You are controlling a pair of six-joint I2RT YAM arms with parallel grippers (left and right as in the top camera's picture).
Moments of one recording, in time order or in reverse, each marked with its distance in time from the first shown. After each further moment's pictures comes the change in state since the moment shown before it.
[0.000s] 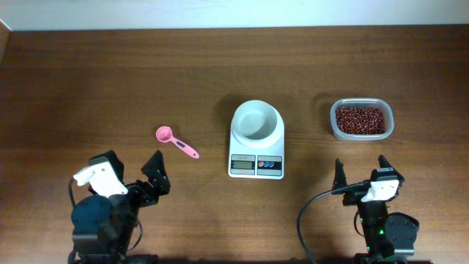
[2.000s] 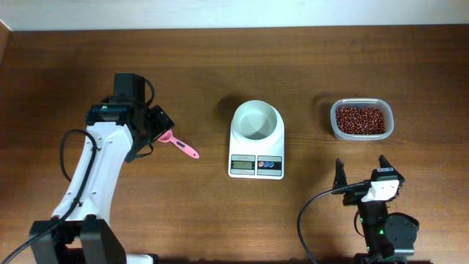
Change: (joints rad) left arm 0.000 1.169 0.549 -0.308 -0.119 -0.244; right arm 0.000 0.000 0.000 0.000 0.007 0.000
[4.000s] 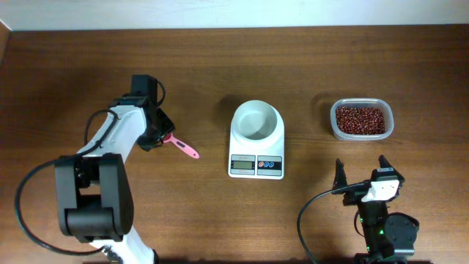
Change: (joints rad) left arm 0.000 0.309 0.002 0.210 0.007 -0.007; right arm 0.000 0.000 0.000 0.000 0.000 0.000
